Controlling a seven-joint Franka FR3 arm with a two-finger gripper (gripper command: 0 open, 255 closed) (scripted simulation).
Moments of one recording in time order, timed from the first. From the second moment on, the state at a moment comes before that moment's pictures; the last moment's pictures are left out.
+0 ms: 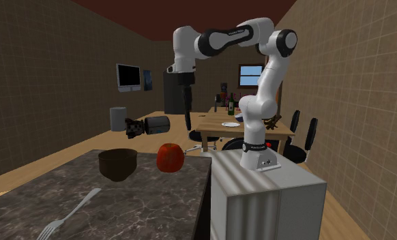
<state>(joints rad) 0.08 -0.50 0.09 -2.38 0.08 1.83 0.24</state>
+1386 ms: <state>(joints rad) 0.14 -0.11 0.22 -2.30 0.11 2.25 0.37</state>
